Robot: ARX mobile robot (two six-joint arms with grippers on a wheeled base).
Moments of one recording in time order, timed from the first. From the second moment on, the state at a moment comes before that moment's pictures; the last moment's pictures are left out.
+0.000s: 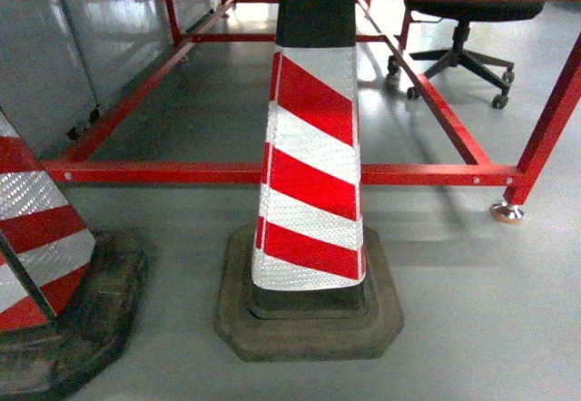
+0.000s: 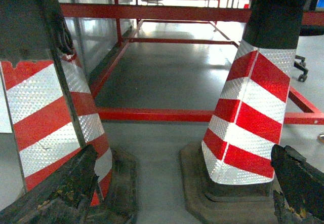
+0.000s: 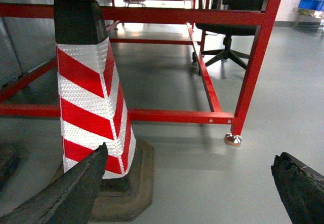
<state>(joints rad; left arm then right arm) 0.00 0.01 0.01 0.00 0.00 -0.01 0.00 0.00 0.01 0.00 0.00 -0.01</state>
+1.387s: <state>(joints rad) 0.00 0.01 0.01 0.00 0.00 -0.01 0.00 0.00 0.01 -0.01 0.00 -0.01</state>
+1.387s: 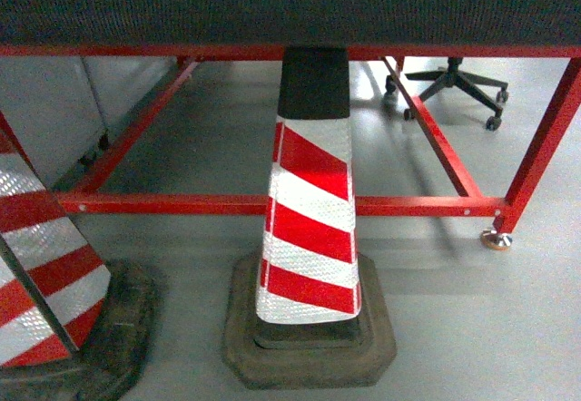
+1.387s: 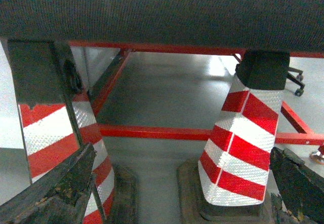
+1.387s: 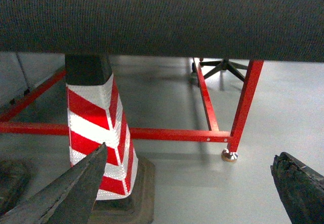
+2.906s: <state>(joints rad) 0.00 0.01 0.01 0.00 0.00 0.00 0.00 0.00 0.01 -0.01 0.00 0.00</state>
